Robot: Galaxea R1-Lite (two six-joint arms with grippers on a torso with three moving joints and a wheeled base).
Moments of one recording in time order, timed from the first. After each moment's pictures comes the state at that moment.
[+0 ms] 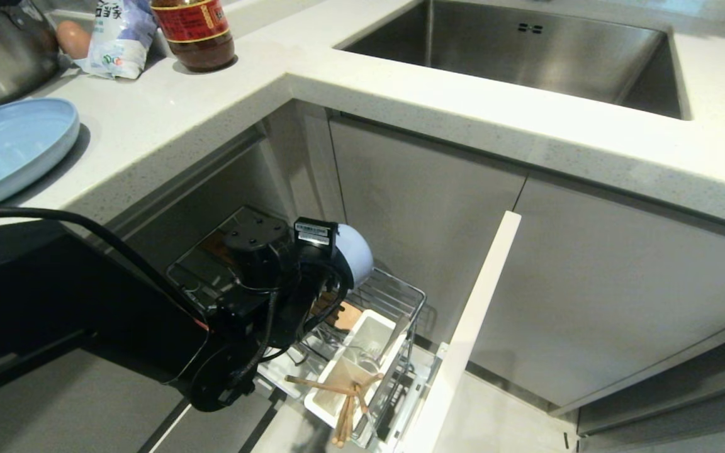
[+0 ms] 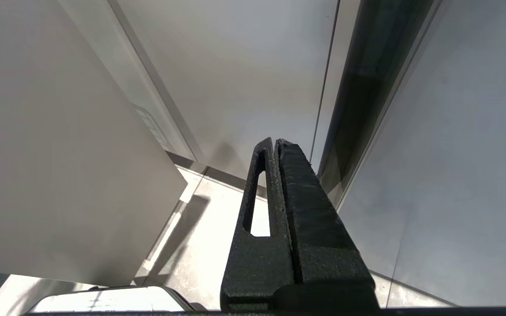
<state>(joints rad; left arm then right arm) -0.63 1.98 -0.81 -1.23 0.42 -1.36 0.00 0.00 0.00 -0.01 -0.05 0.10</state>
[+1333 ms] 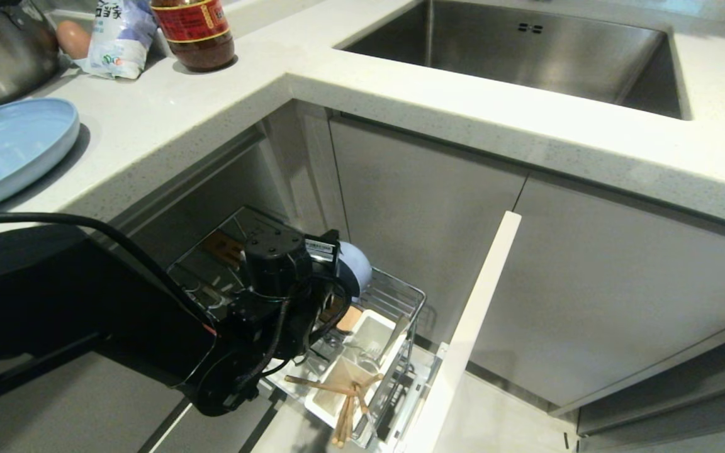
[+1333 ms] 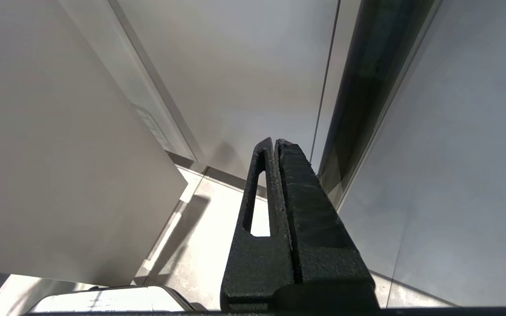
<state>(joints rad) -0.64 2.00 -0.80 -1.13 0.49 -1.36 0.00 0.00 0.00 -0.01 -0.05 0.10</state>
